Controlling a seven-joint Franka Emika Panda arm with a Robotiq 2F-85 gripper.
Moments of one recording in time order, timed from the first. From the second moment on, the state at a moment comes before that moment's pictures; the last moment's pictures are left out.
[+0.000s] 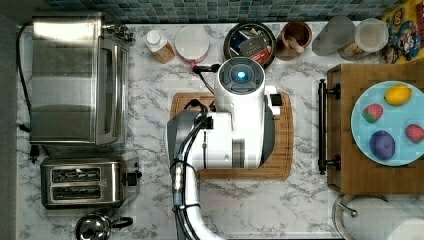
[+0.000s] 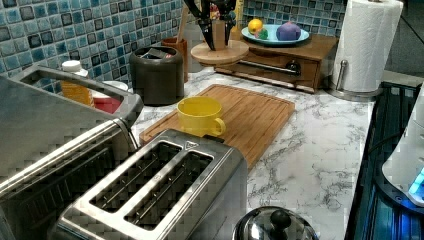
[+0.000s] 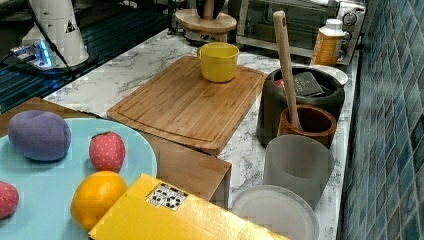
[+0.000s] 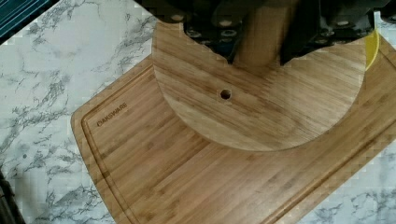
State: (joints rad) arm -0.04 0.07 0.02 -1.98 -0.01 0.25 -0.11
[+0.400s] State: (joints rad) arm -0.04 0.18 0.00 -1.98 0.02 0.27 -0.11
